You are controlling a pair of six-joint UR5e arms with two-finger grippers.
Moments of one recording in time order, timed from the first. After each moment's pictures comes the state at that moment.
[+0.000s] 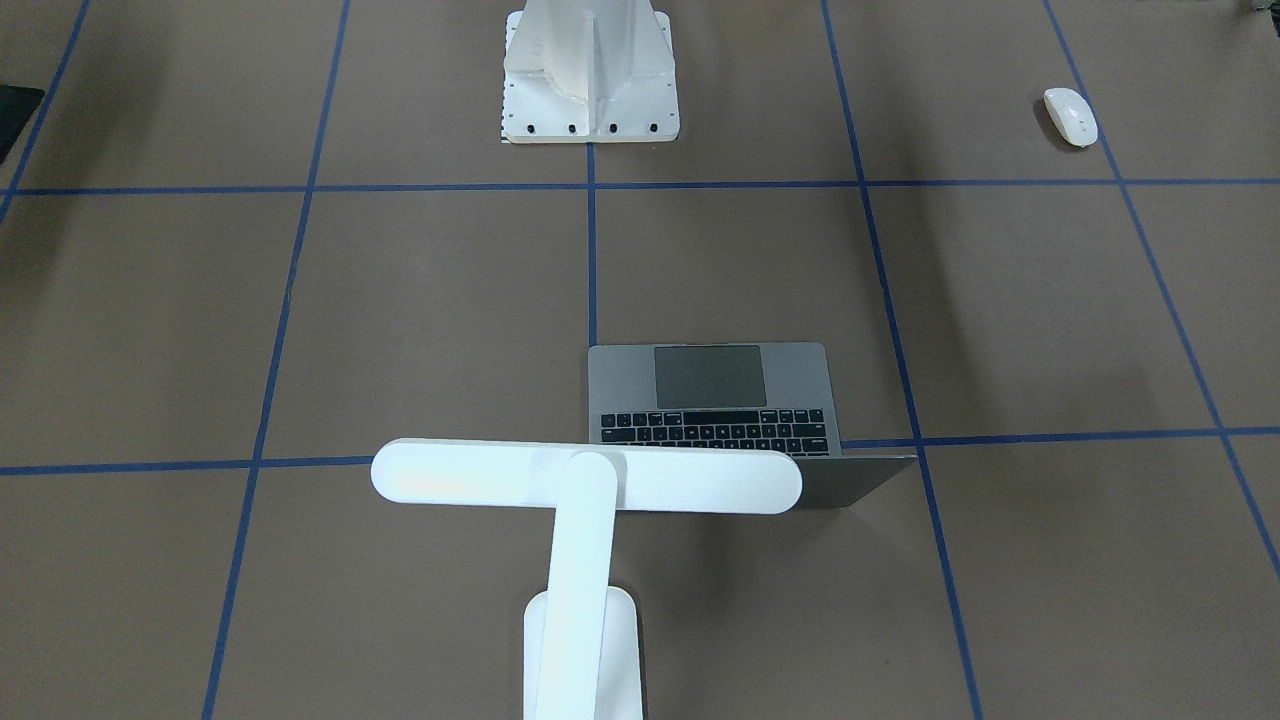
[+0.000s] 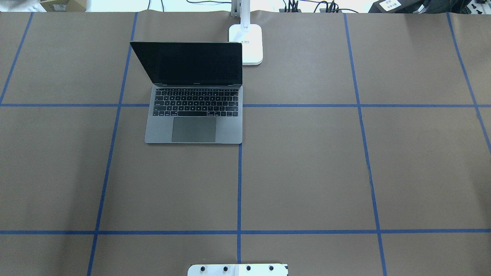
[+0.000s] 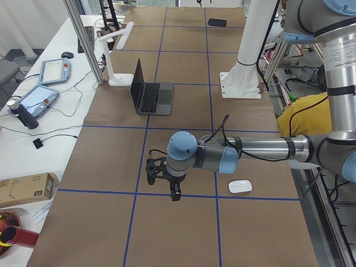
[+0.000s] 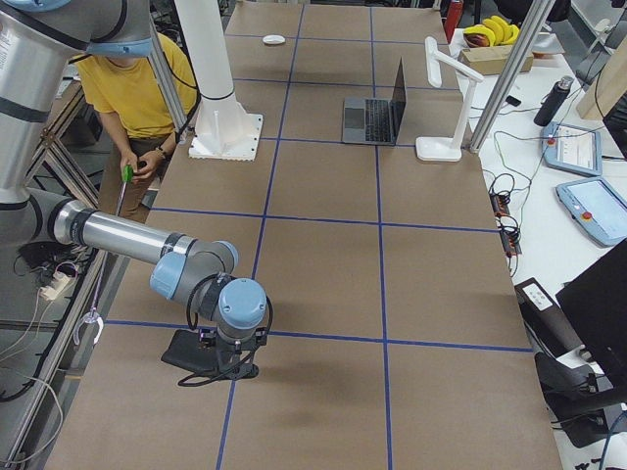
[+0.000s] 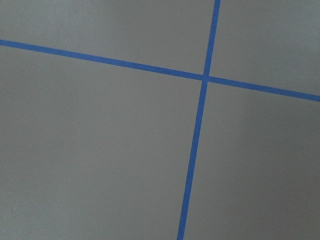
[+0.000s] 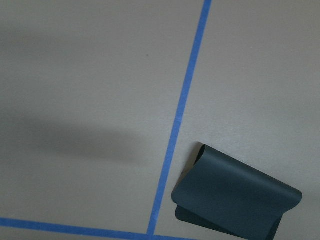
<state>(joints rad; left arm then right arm) -1.61 -1.32 -1.80 -1.76 -2.36 -0.27 1.62 -2.04 1.80 -1.79 2.36 1.10</state>
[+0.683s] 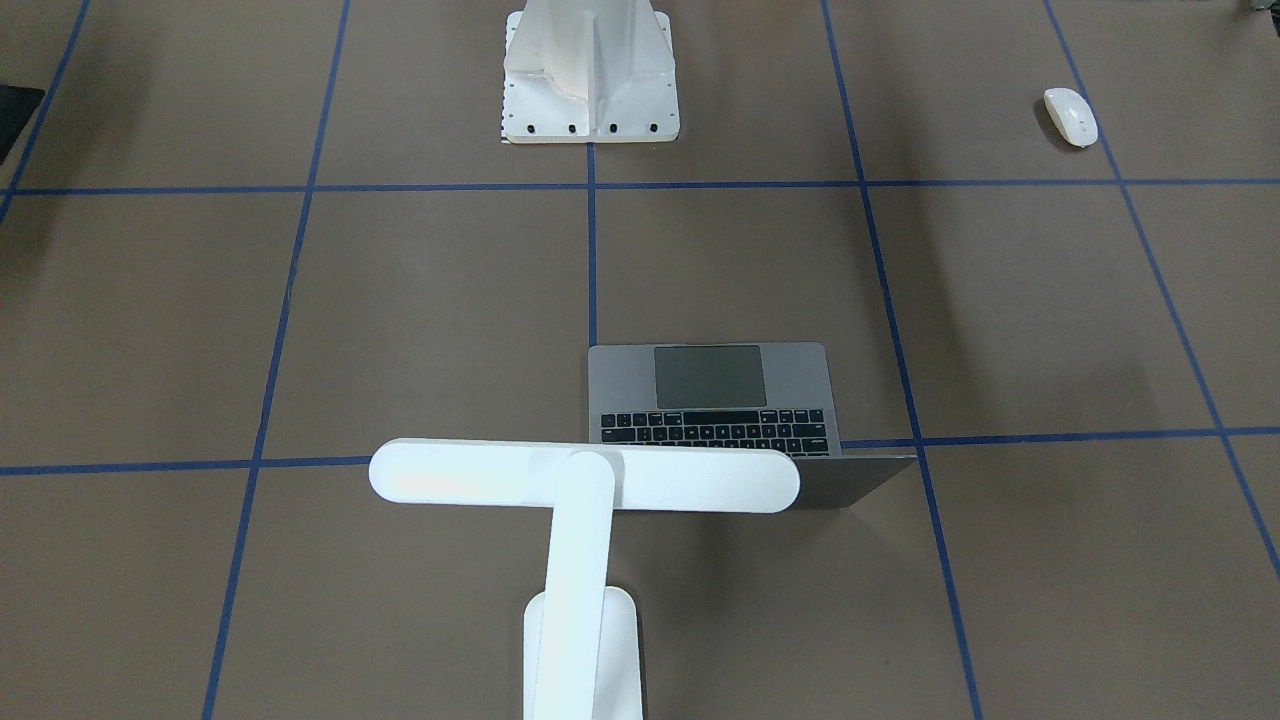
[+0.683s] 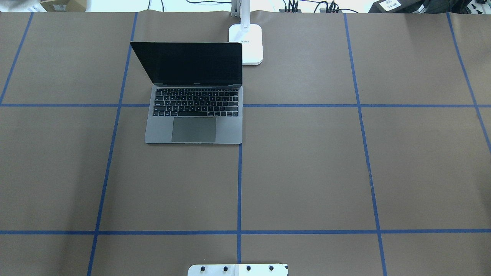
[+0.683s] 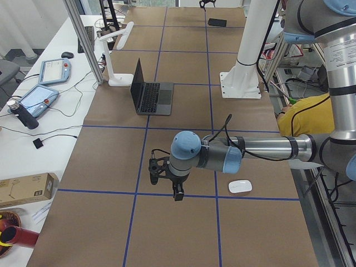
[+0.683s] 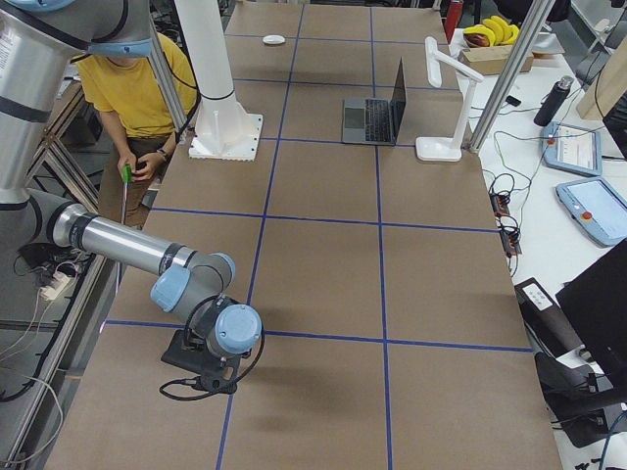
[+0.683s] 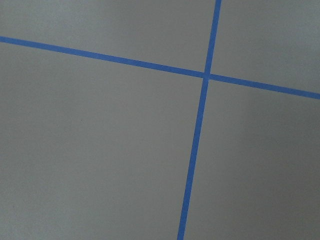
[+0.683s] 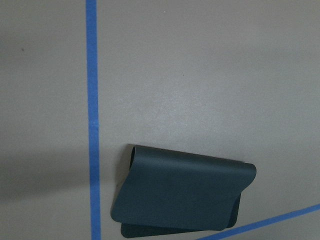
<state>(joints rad) -1.61 -1.29 -1.83 -1.76 -2.36 -0.27 1.49 -1.99 1.70 -1.89 2.35 1.22</state>
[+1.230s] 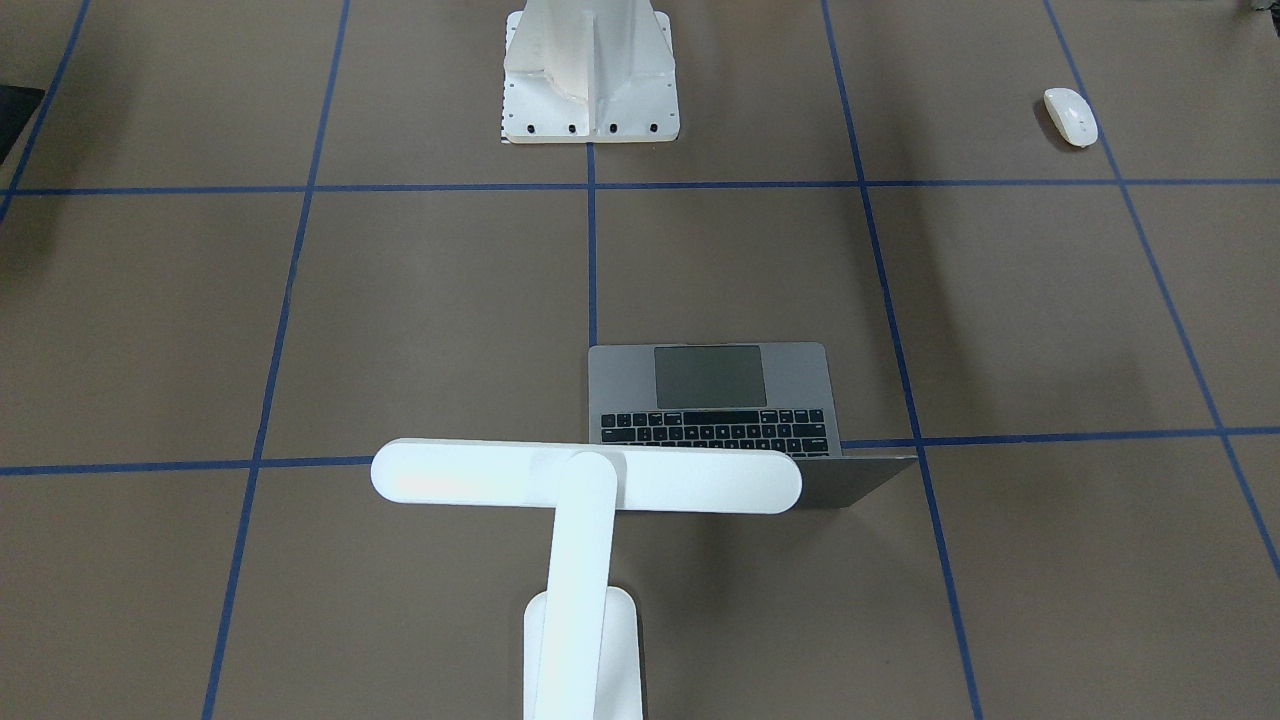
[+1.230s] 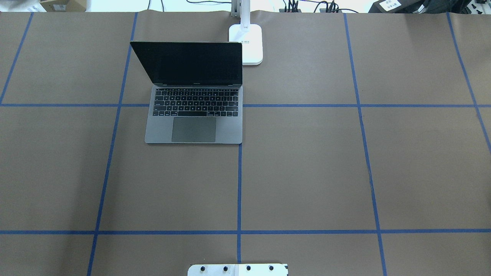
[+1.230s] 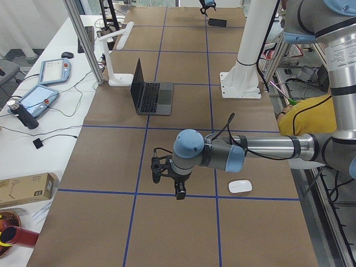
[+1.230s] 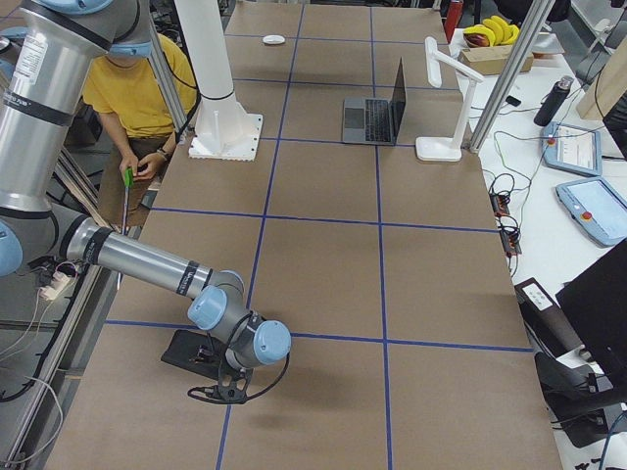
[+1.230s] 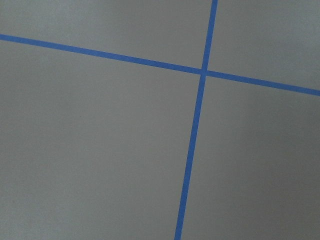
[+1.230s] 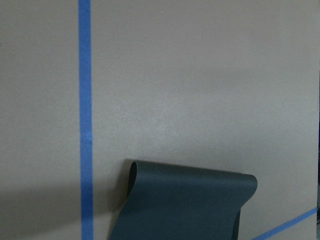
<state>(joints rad) -1.61 -1.28 -1.85 -1.76 -2.36 -0.26 1.36 -1.95 1.53 -1.85 2.35 1.27</state>
